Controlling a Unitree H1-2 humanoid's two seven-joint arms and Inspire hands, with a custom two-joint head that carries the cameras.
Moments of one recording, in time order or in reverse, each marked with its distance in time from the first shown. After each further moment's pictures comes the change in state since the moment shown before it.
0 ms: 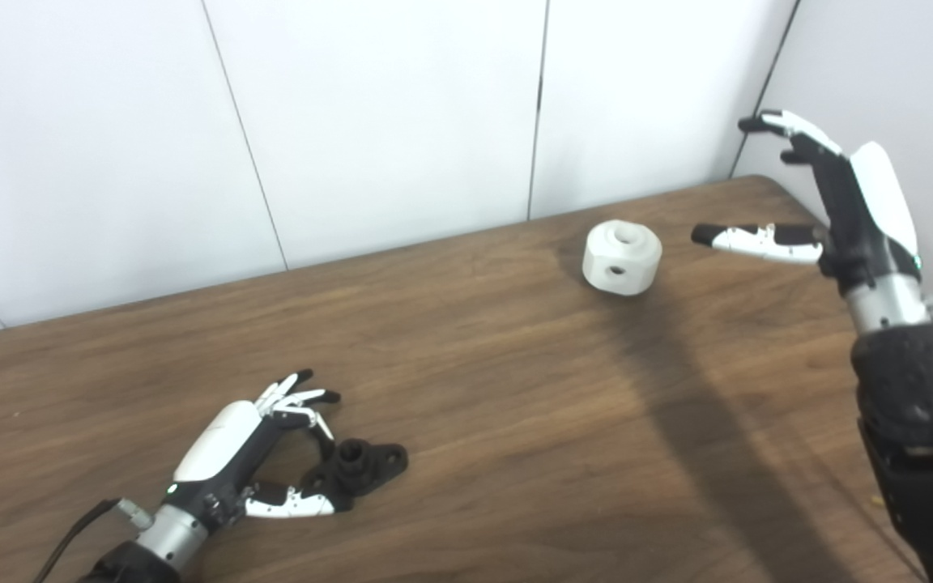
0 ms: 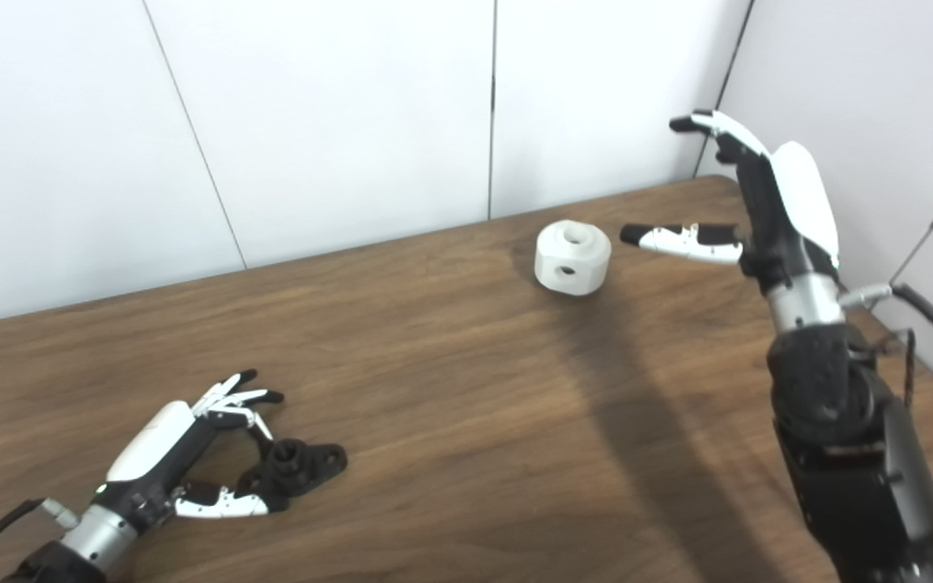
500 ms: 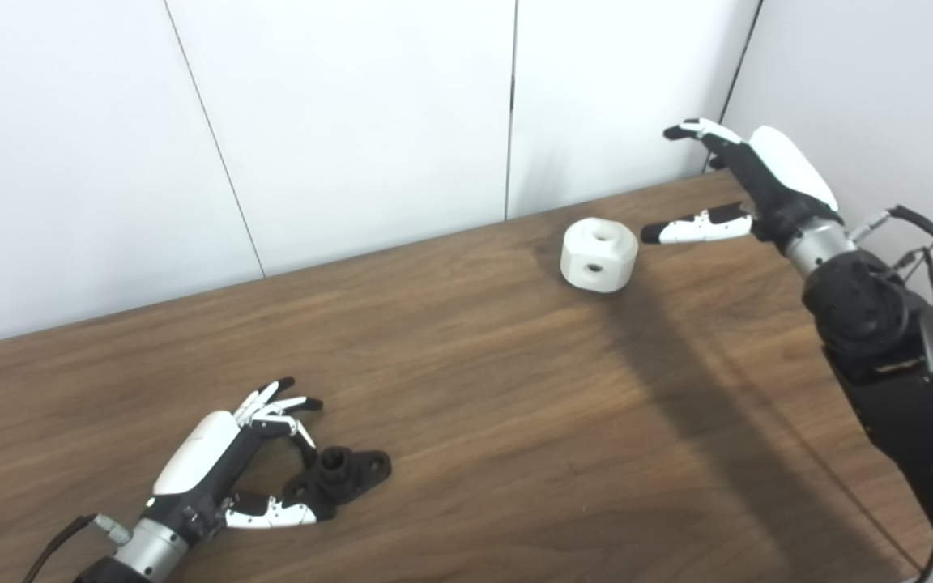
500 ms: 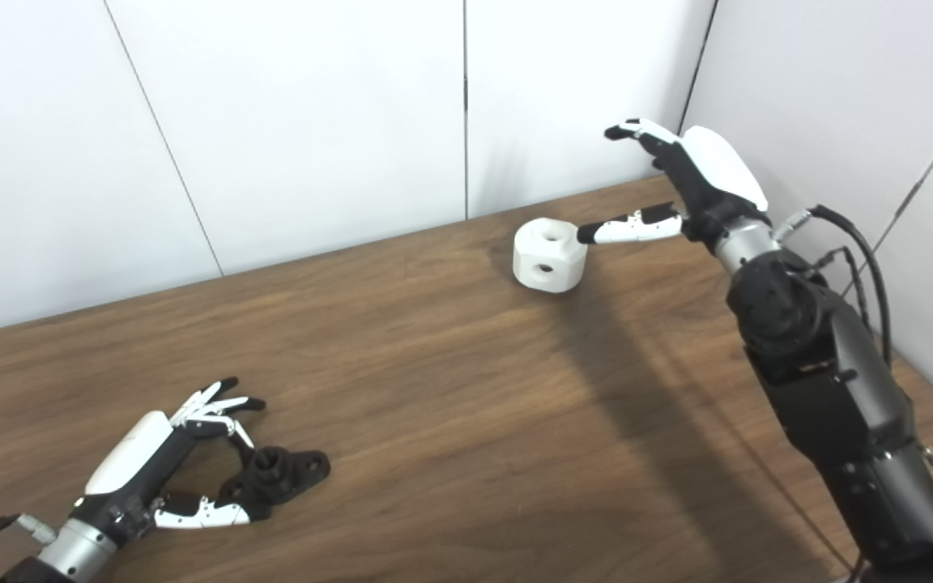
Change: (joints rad) left arm -0.007 0.000 0.010 0.035 -0.011 -0.045 0.000; right arm -0.145 -0.120 0.146 0.178 -0.025 0.055 0.199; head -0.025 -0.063
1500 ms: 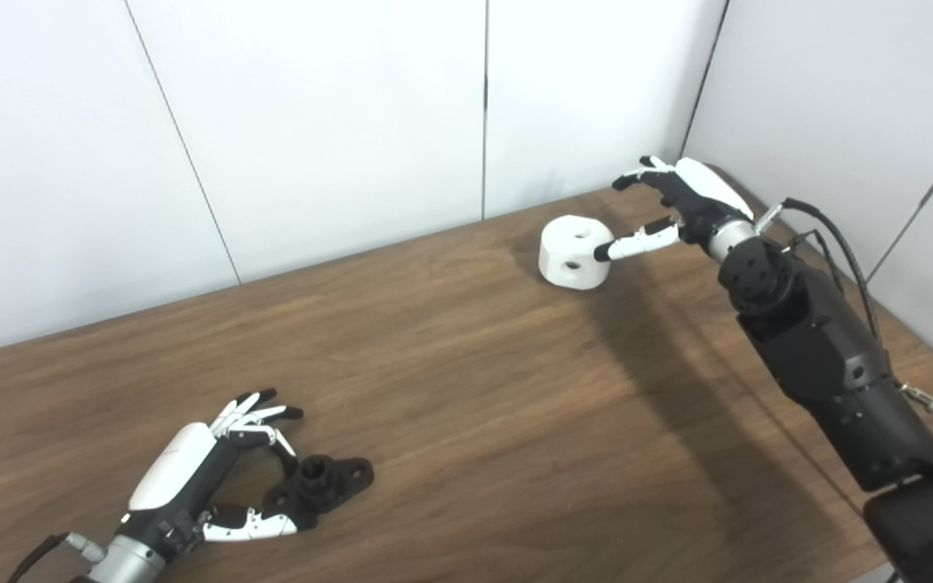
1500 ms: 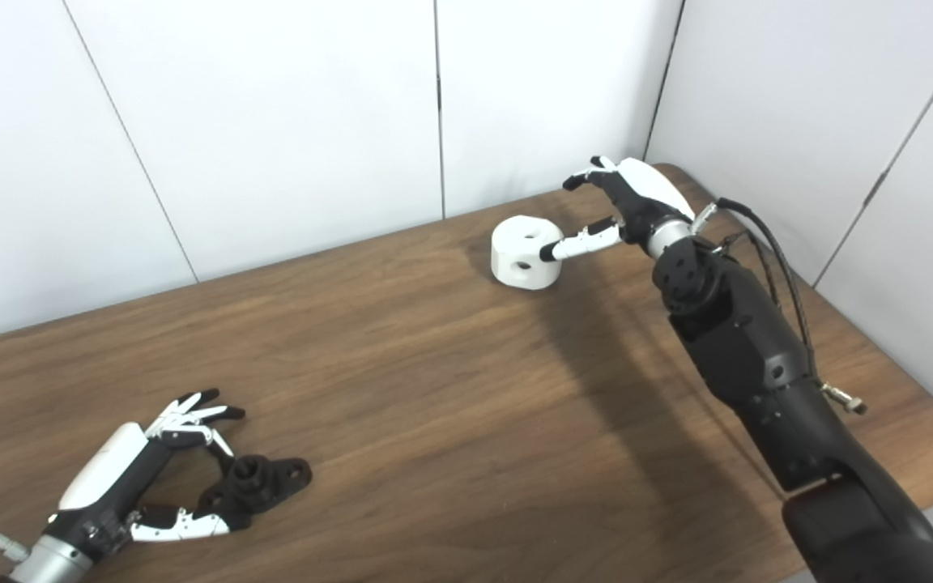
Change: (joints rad) left arm -0.001 0.007 0.008 -0.001 -0.016 -0.010 -0.013; right arm -0.137 0.031 0.112 0.313 -0.052 0.038 -0.014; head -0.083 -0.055
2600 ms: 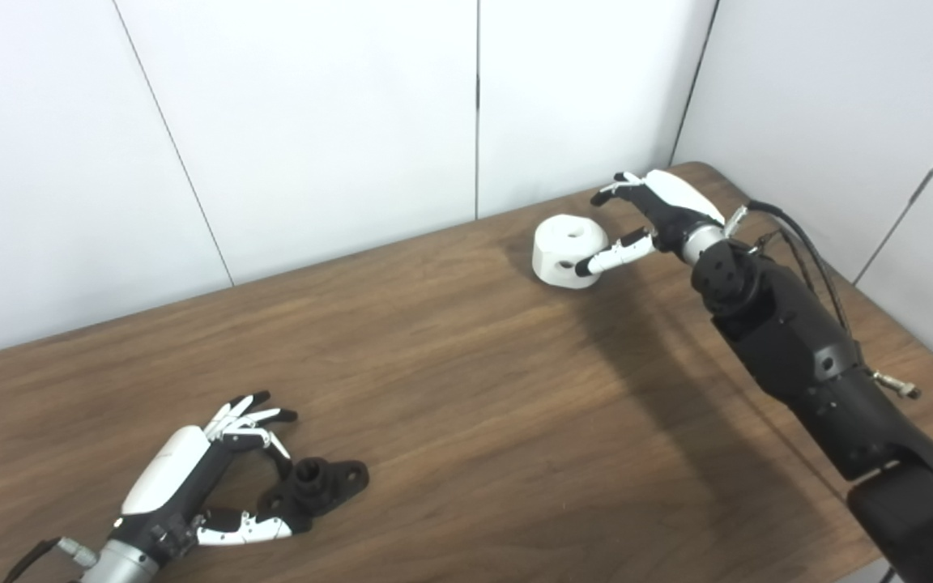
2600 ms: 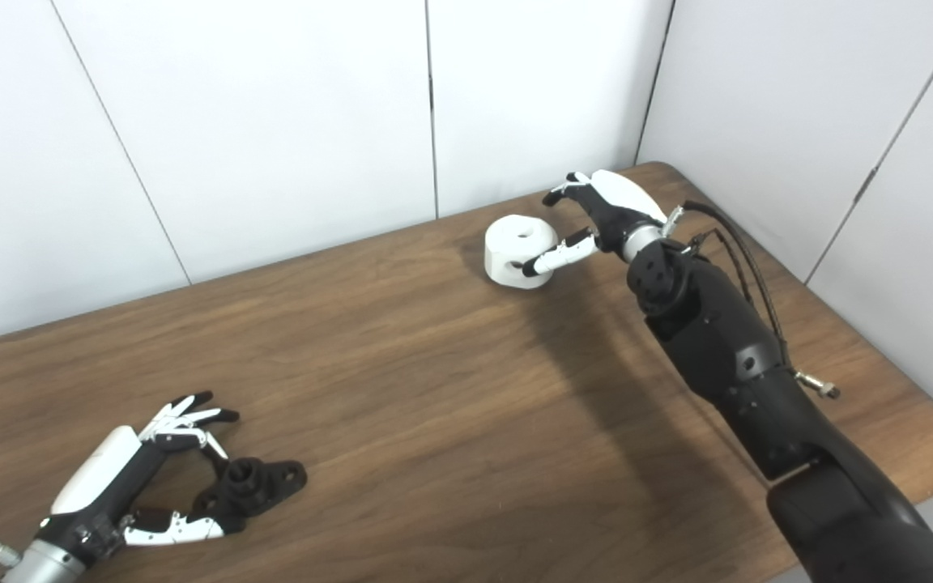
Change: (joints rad) left arm 0.009 0.004 0.006 -0.030 -0.005 0.028 -0.024; right arm -0.034 0.002 0.072 0.071 -0.029 0.005 0.007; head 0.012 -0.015
